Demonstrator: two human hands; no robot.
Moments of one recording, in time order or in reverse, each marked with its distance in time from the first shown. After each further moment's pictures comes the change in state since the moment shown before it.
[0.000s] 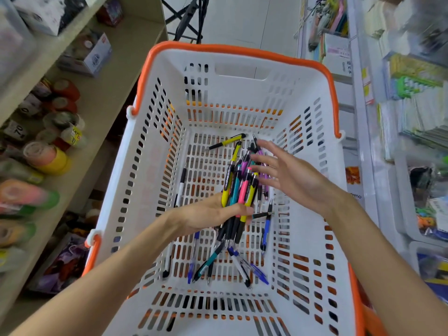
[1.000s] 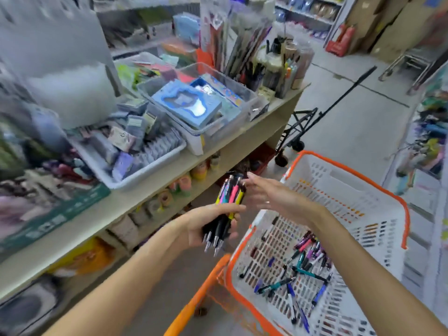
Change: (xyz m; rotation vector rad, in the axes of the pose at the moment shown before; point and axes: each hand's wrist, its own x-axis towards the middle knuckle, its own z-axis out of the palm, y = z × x) left_hand -0.306 0.026 0.012 -1.034 0.580 0.068; right_hand -0.079 -0.116 0.262 -0.572 -0.471 -0.094
